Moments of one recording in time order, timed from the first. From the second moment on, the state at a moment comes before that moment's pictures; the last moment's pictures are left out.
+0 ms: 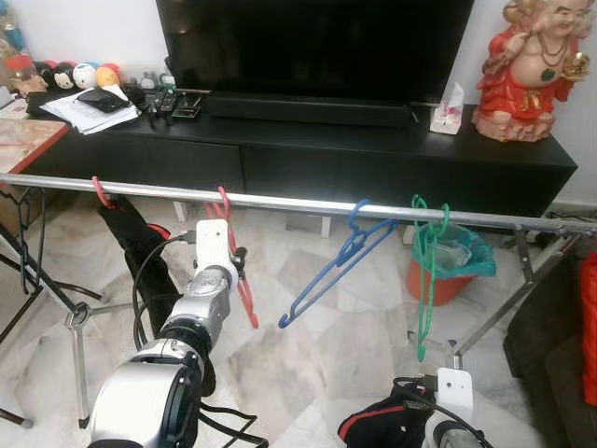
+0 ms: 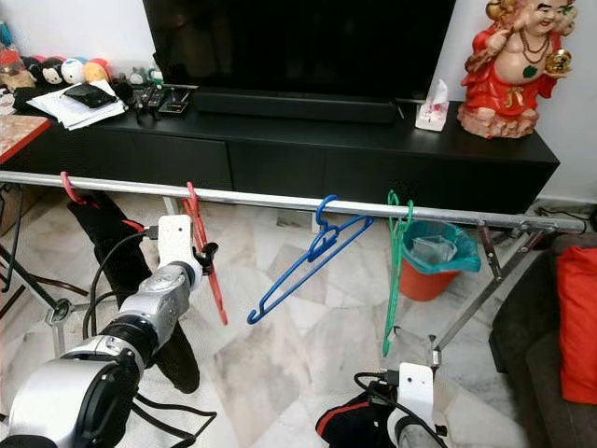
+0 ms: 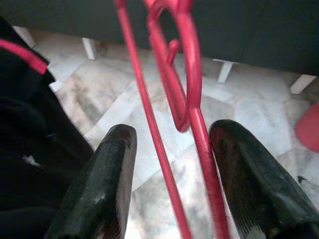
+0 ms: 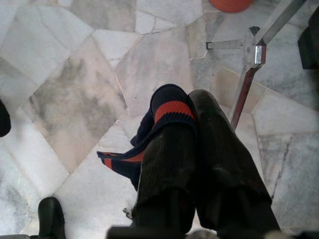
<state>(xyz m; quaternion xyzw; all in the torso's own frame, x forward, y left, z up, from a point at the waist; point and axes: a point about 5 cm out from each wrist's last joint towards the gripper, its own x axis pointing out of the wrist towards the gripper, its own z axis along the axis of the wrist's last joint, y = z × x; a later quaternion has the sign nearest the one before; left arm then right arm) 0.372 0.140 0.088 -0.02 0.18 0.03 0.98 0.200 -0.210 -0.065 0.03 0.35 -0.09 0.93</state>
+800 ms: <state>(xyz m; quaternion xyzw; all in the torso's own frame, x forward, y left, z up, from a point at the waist) 0.374 0.136 0.095 -0.03 0.12 -0.01 0.99 0.196 -0.213 -0.067 0.03 0.36 -0.09 0.93</state>
